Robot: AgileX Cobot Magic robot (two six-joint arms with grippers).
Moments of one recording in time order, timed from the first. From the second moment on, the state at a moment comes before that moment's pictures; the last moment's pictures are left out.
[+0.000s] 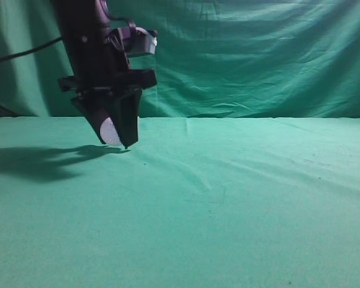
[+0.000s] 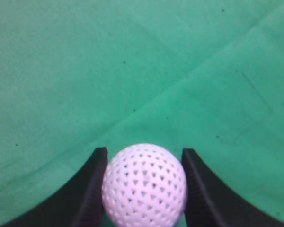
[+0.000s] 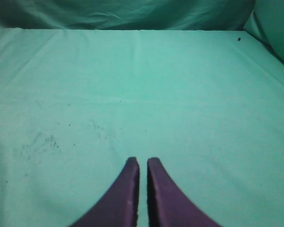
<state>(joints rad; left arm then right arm) -0.47 2.05 -1.47 -0.14 0.73 0.26 0.06 -0.01 0.03 0.08 0.38 -0.14</state>
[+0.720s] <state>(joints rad) -0.34 1.61 -1.37 -0.15 0.90 0.21 0.06 -0.01 0.03 0.17 0.02 -0.10</state>
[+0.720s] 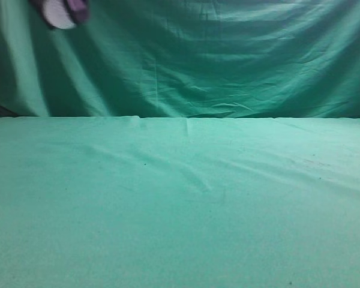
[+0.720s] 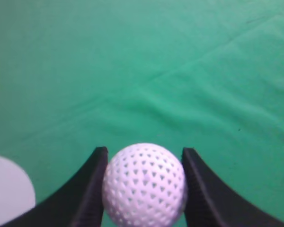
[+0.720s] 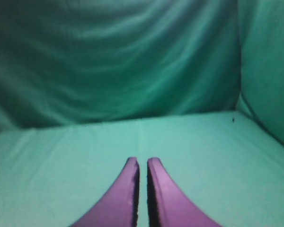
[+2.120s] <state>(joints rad) 0.15 1.53 -1.07 -0.11 0.69 0.16 0.19 0.62 -0.49 0.37 0.90 -0.44</state>
